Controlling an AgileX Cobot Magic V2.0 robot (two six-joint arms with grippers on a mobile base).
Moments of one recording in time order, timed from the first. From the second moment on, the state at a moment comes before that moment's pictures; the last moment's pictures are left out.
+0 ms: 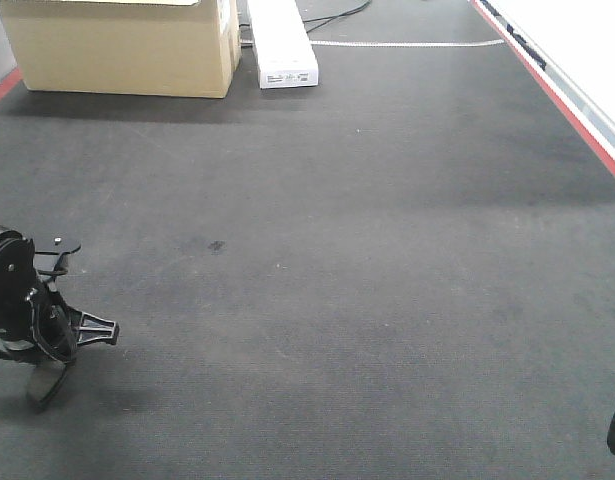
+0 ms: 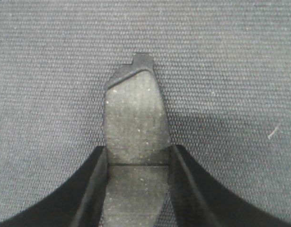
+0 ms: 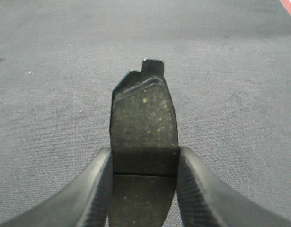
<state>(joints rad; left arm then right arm) -0.14 1.74 -1.03 0.22 0.73 -0.31 0.13 0.37 -0.33 -0.04 0.48 0.10</state>
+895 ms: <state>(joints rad) -0.14 1.62 -1.17 0.21 0.78 -0.22 0.13 0.37 -0.33 -0.04 0.48 0.10</state>
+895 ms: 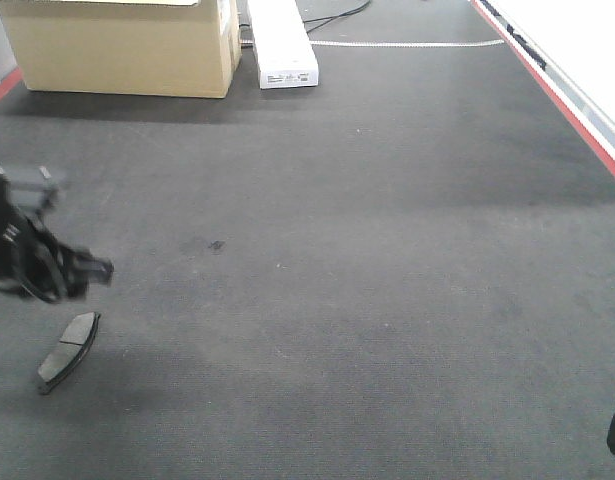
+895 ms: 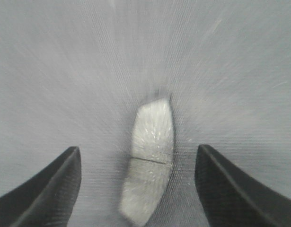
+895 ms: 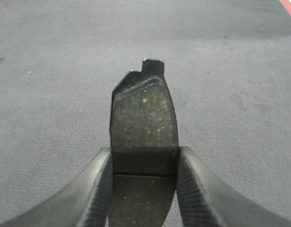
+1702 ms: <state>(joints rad) -0.14 0.79 -0.72 0.26 0.51 -0.22 0.13 0.37 -0.33 -0.04 0.48 0.10</state>
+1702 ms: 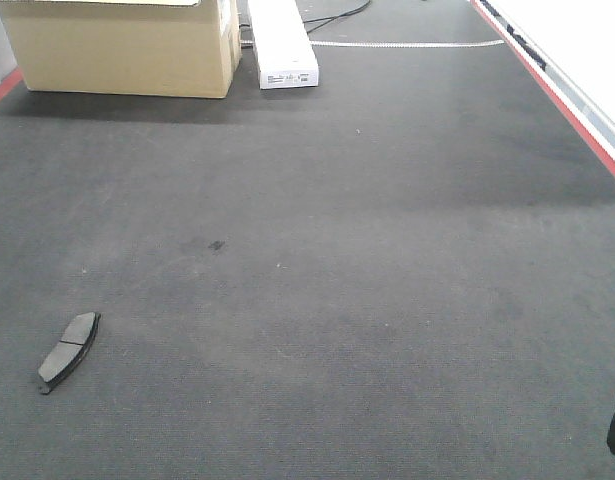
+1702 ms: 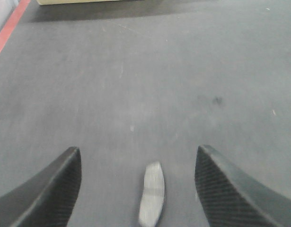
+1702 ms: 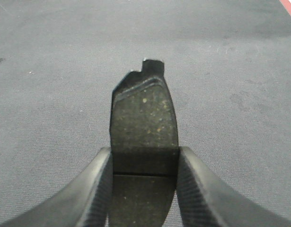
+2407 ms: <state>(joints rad) -0.14 0.30 -0.45 0.26 0.53 -0.22 0.13 0.37 -0.33 -0.04 0.48 0.10</state>
